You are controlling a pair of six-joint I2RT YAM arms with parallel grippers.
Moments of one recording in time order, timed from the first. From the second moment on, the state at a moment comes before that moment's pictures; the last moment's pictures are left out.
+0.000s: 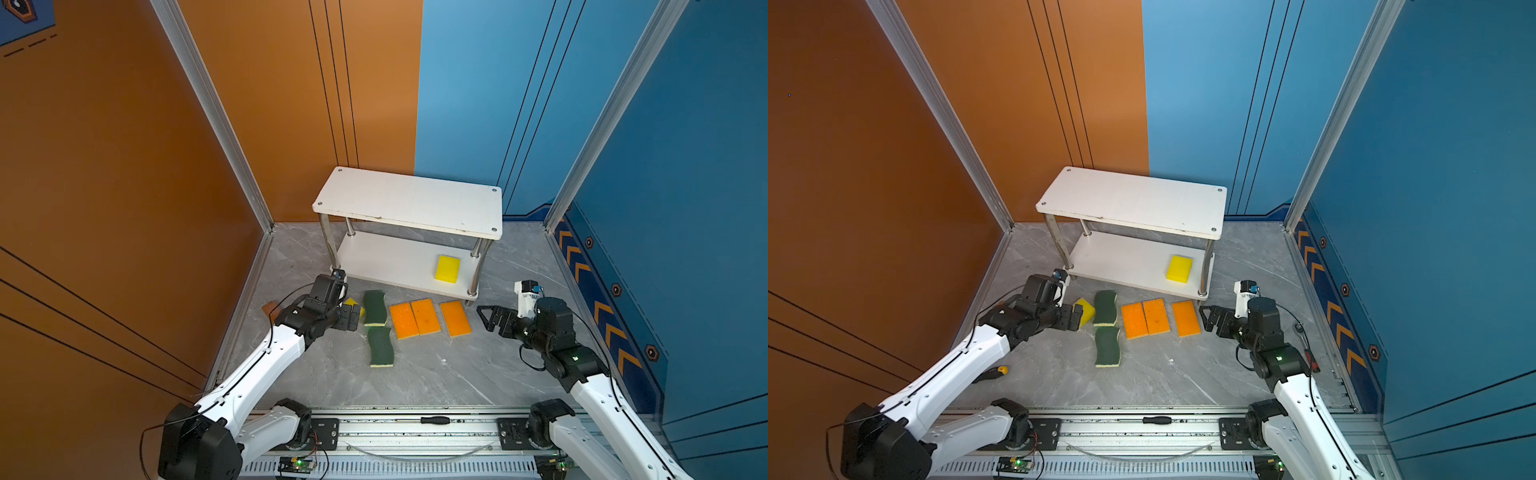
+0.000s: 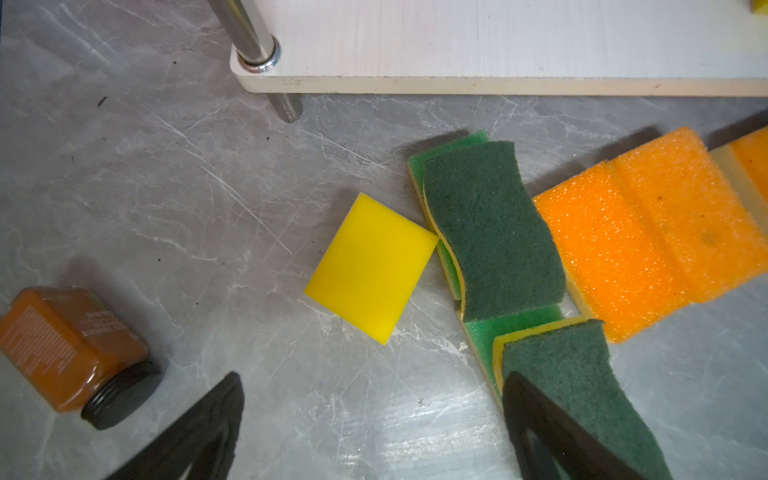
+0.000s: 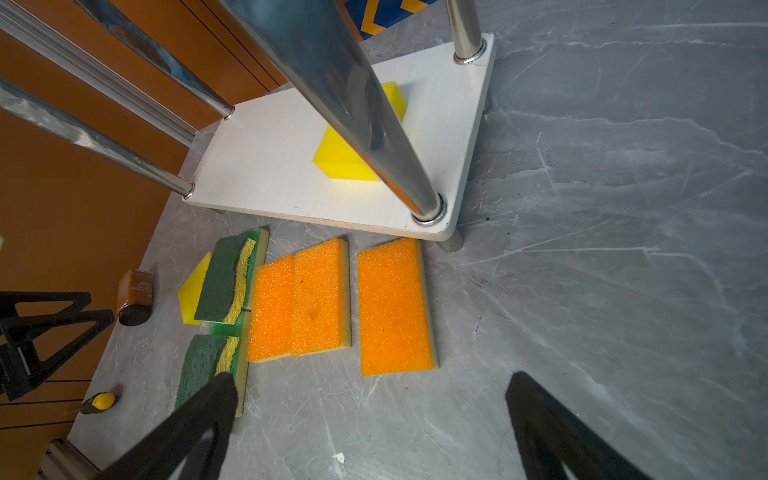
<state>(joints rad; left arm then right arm) -0.38 1.11 0.82 -0.65 -0.14 -0.13 0.20 0.72 0.54 -0.40 -0.25 0.47</state>
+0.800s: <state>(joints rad) -0.35 1.32 0.84 -0.63 -0.14 0.02 0.20 0.72 0.53 -0.37 -0.25 0.47</state>
